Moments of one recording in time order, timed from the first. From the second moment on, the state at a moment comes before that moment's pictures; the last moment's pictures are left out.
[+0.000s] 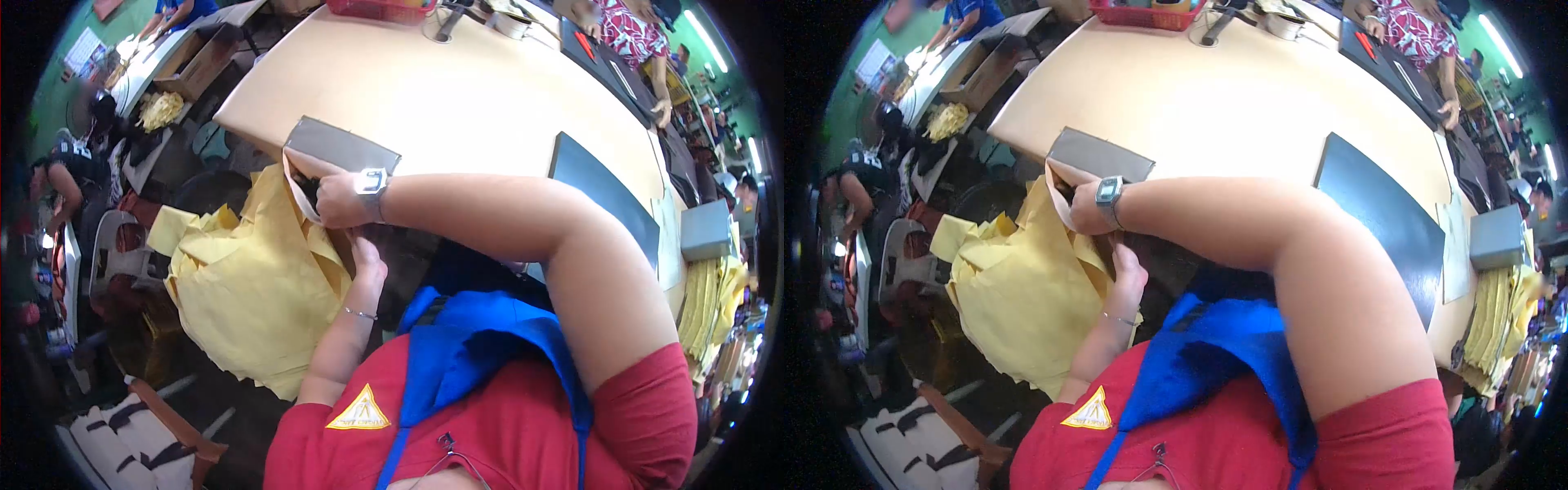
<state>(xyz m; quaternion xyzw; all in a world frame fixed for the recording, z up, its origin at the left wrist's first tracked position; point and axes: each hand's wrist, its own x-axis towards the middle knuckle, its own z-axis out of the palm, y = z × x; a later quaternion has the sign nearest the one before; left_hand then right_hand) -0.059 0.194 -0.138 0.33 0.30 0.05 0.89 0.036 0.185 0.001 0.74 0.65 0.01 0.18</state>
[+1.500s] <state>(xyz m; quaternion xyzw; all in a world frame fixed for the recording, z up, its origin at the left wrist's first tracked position) -0.067 0.031 0.082 0.47 0.07 -0.49 0.73 -0.326 -0.387 0.071 -0.48 0.42 -0.06 0.77</state>
